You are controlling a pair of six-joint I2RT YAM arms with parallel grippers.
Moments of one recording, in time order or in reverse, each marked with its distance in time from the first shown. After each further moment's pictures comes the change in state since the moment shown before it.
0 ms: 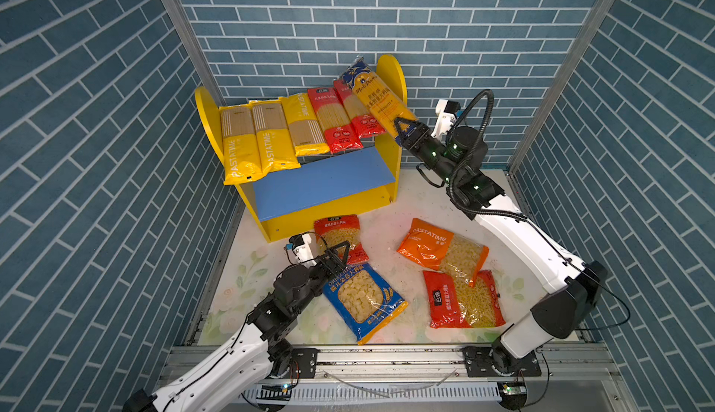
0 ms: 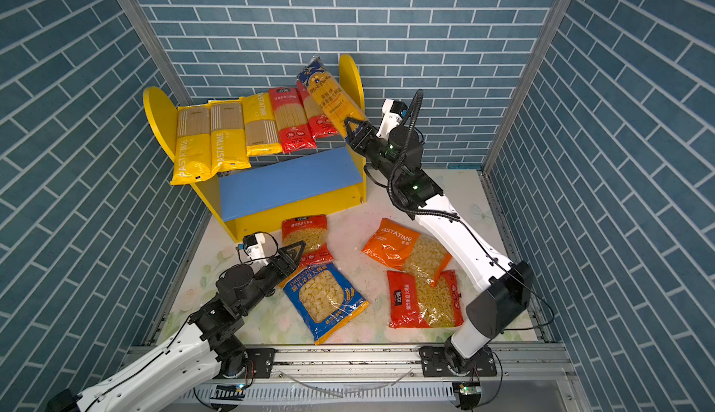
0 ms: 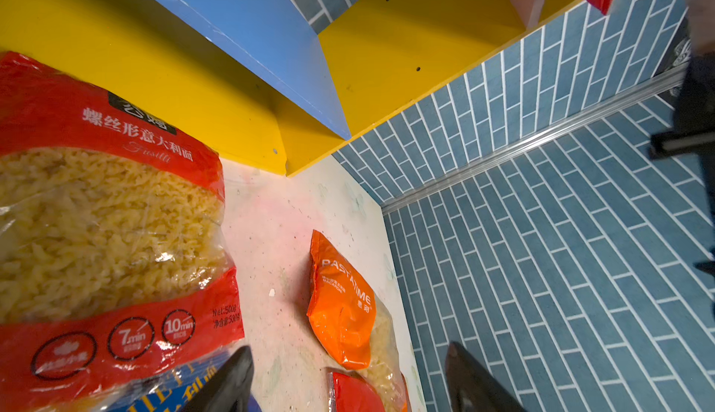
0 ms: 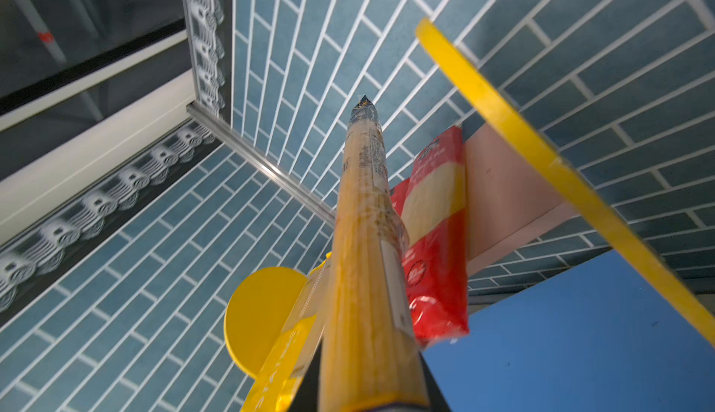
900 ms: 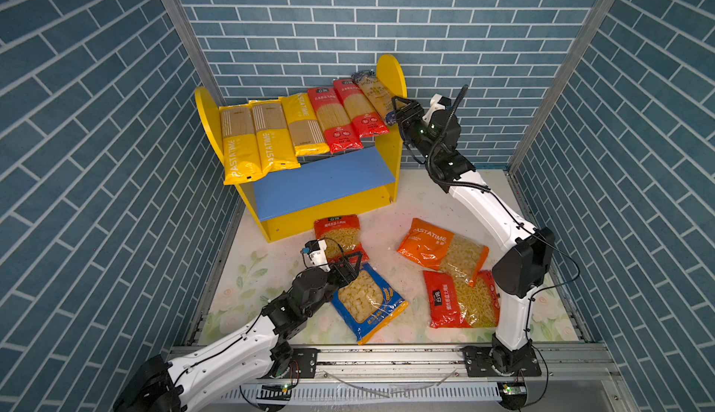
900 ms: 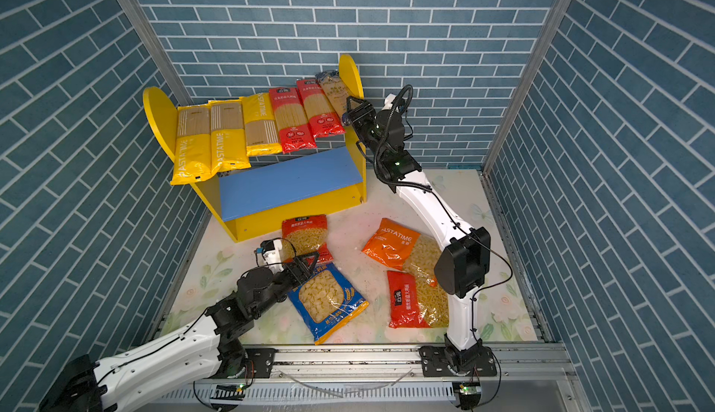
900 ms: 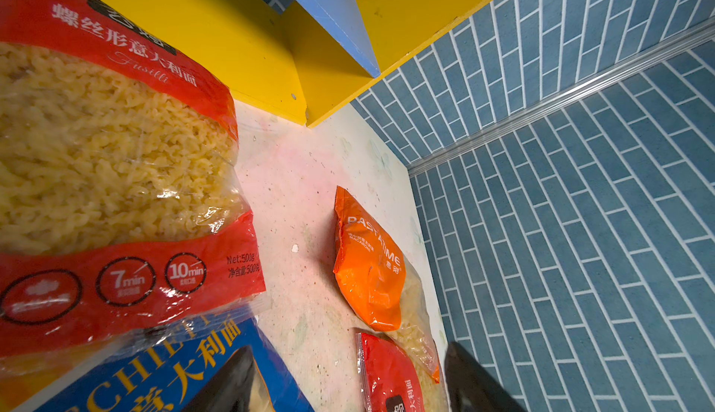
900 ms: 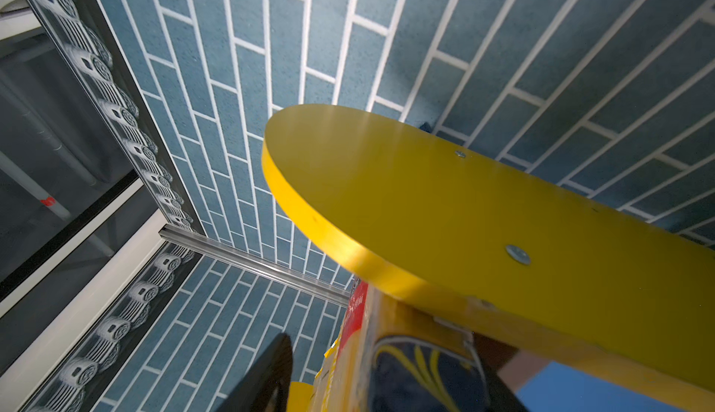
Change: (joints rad) left arm -0.122 0.178 -0.023 0.078 -0.069 -0.007; right arm -0.054 0.259 0.255 -0.001 0.077 0.280
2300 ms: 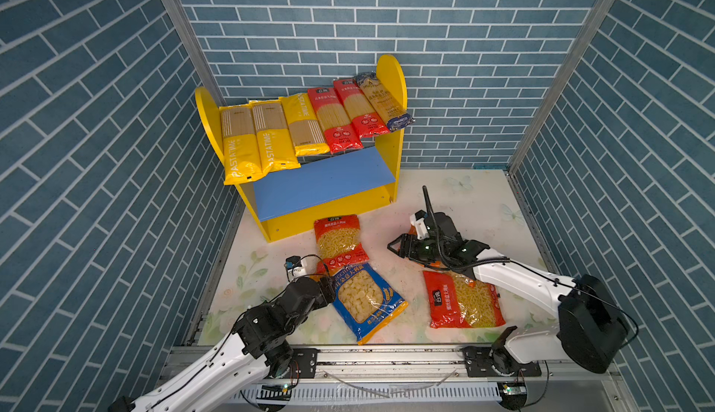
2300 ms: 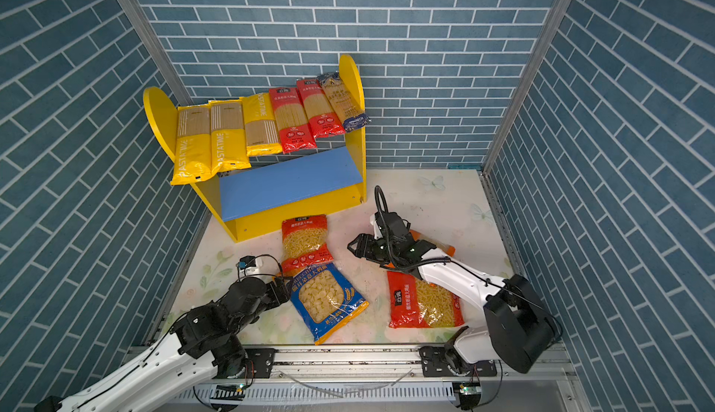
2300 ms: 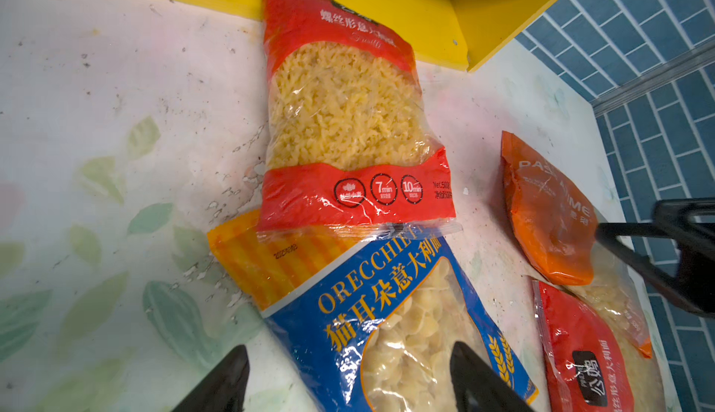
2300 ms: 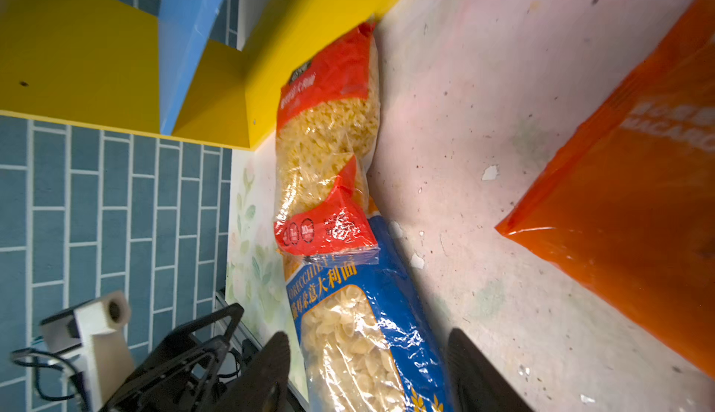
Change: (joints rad) left arm 0.002 -0.295 0.109 -0.848 -0.149 0.120; right arm 0.159 -0.477 -1.144 -0.204 -0.376 -0.341
